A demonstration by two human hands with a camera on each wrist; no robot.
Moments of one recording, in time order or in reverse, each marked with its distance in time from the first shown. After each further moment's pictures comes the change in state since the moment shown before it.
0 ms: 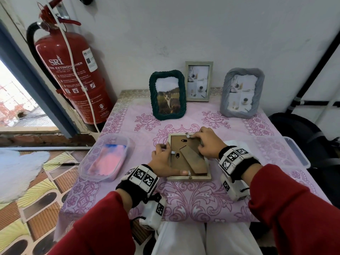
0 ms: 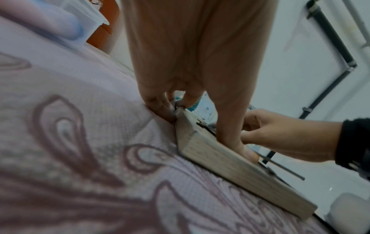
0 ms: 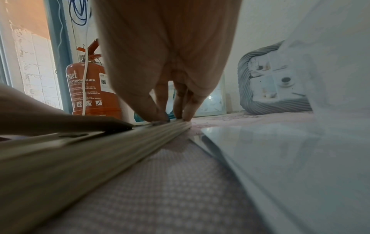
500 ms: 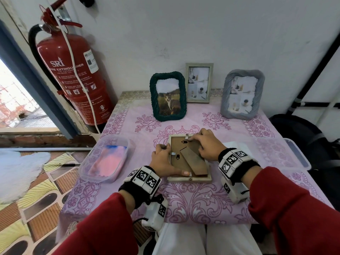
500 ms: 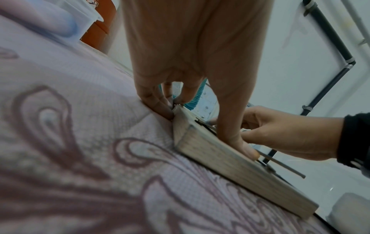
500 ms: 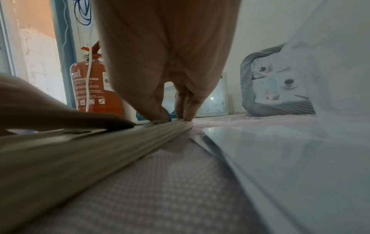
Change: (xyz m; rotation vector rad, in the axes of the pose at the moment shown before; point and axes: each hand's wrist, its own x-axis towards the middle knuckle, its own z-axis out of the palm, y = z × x) left_hand 0.005 0.000 0.004 -0.063 0.106 -0.011; right_hand -0.003 -0.003 0.001 0.007 -0.013 -0.015
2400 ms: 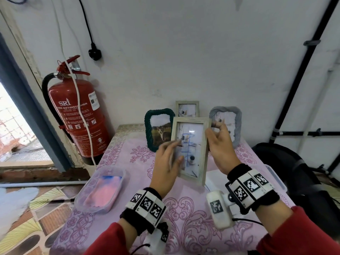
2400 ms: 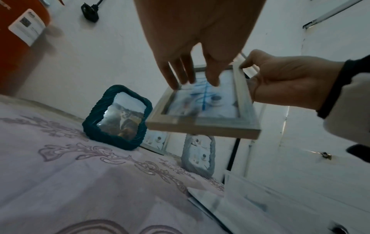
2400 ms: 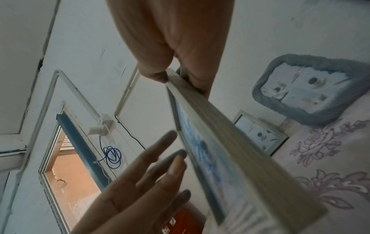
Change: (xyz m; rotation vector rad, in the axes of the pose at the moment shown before) left_hand -0.041 0.077 -0.036 -0.428 0.504 0.576; right_hand -0.058 -0.048 -0.095 1.216 0.631 -0.077
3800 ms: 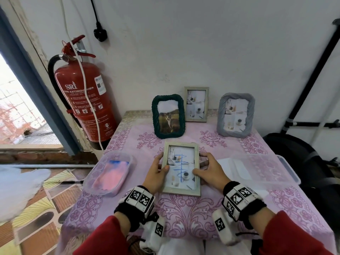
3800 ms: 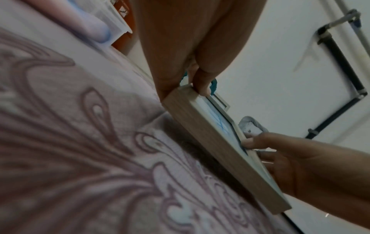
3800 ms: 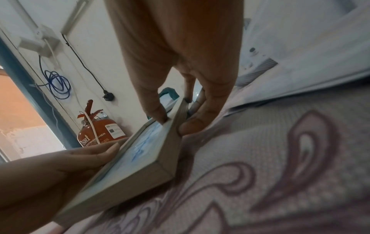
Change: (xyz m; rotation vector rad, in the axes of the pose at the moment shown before) left_hand -0.034 -0.093 -0.005 -0.324 -0.067 -0.589; right_hand -0.032 0.127 -0.010 -0.445 -0.205 0.346
